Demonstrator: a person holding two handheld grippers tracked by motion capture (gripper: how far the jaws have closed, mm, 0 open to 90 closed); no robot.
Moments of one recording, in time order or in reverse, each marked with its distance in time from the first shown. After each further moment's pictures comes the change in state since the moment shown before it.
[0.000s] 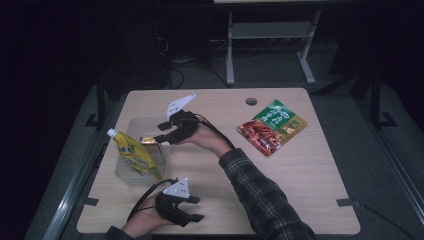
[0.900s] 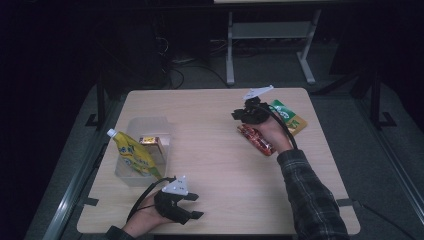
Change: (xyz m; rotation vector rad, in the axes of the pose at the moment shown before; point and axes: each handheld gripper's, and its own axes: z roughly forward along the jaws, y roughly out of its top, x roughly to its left) left arm 0.004 -0.001 -0.001 -0.017 0.033 -0.028; right arm -0.074 -0.113 -0.160 0.121 -0.494 0.294
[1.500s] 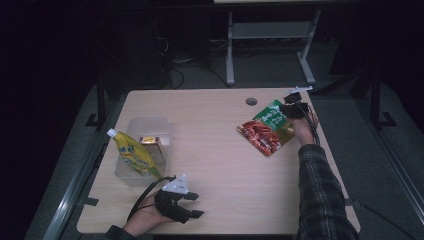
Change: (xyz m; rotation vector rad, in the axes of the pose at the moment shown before) left arm 0.003 -0.001 0.001 -0.003 -0.003 -0.019; right arm -0.121 -0.078 -0.023 0.073 -0.447 0.320
